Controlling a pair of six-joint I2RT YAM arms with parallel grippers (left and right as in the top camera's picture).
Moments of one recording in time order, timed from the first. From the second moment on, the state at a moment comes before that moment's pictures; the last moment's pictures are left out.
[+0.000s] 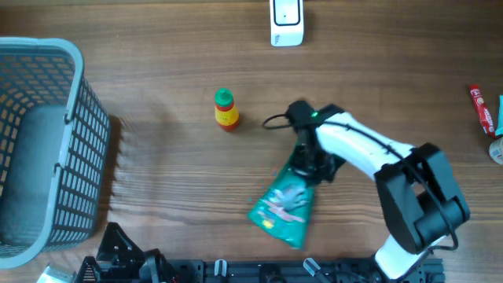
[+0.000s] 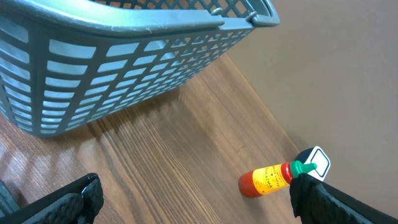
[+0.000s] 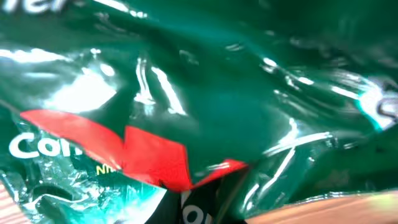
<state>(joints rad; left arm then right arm) 0.24 0.01 0.99 -1.38 -0.15 -0.78 0.49 1.85 1.10 -1.03 -0.10 0.83</state>
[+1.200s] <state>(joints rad) 0.24 0.01 0.99 -1.38 -0.15 -0.78 0.68 1.90 1.14 -0.86 -0.28 0.39</state>
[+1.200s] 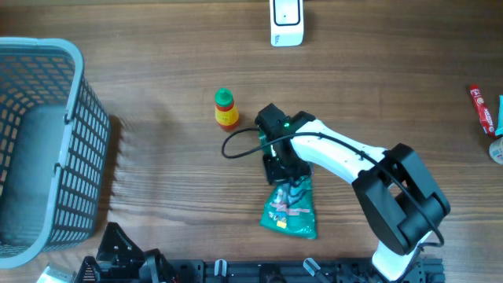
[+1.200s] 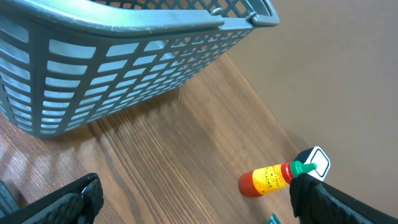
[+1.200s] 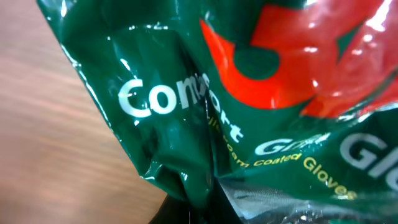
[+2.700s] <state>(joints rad) 0.24 0.01 0.99 -1.38 -0.15 -0.78 0.45 1.46 0.96 -0.05 -1.44 0.62</state>
